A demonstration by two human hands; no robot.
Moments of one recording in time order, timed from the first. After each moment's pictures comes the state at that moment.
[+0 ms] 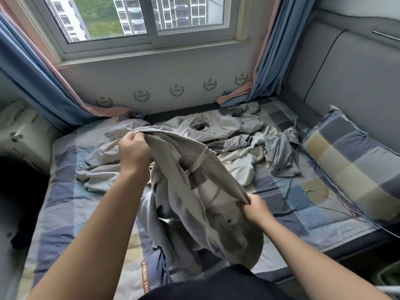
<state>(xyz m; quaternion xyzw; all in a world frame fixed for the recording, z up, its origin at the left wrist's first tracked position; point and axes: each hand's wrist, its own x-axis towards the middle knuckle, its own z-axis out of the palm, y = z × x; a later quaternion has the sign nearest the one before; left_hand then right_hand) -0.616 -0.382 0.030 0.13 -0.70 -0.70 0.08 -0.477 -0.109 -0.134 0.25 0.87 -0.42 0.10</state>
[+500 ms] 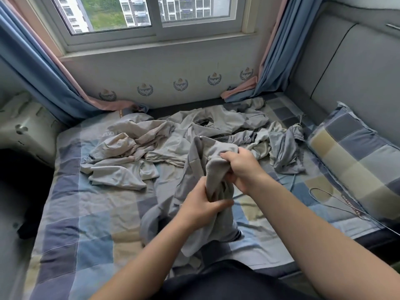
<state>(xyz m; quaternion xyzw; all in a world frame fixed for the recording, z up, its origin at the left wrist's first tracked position) -0.506 -0.325 -0.054 -0.14 -0.80 -0.55 -0.19 -0.535 -0.179 0.007 0.24 0.58 -0.78 0.01</state>
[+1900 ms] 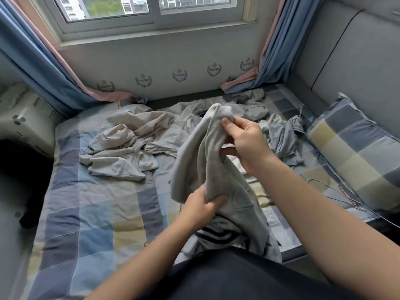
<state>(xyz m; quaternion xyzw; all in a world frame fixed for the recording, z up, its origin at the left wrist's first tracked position) -0.476 -0.325 -0.067 -0.10 -0.85 -0.48 -0.21 -0.521 -0.170 0.048 0.12 0.63 -0.77 -0.05</state>
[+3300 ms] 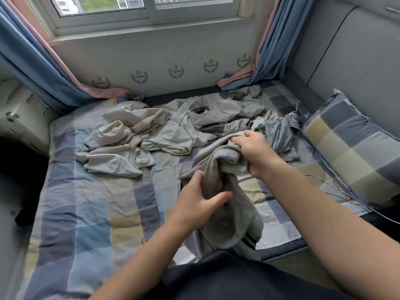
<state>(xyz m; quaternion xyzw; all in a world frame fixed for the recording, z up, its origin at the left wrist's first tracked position) -0.459 -0.330 -0.043 -0.12 -0.82 -0.53 -0.16 -0.510 -0.148 0.016 0.24 0.66 -0.71 -0.01</state>
